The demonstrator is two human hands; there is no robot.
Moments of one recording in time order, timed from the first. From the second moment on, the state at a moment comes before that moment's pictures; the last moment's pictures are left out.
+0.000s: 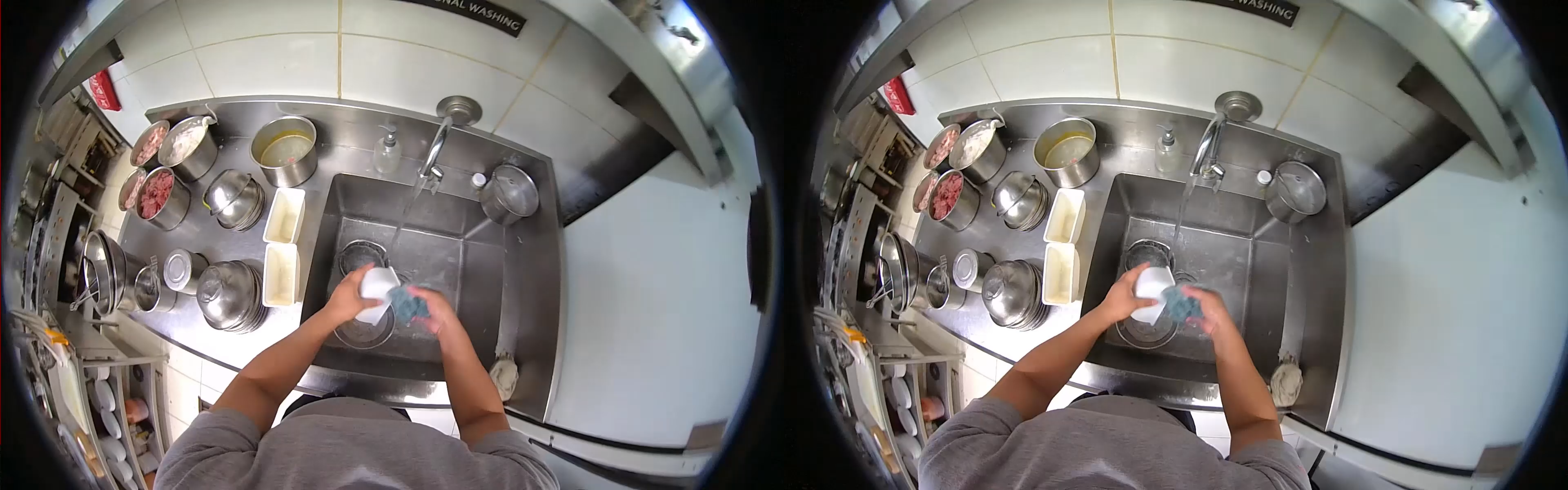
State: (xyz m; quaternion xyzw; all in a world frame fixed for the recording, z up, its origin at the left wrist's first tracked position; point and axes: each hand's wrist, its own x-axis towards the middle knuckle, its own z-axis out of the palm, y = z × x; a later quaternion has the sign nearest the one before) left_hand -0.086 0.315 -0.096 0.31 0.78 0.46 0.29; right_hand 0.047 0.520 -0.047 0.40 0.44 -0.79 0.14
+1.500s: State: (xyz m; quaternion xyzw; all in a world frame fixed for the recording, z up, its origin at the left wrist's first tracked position) left_hand -0.074 0.399 -0.016 -0.05 0.40 0.78 0.48; right_hand 0.039 0.615 0.029 0.19 0.61 -0.77 -0.03
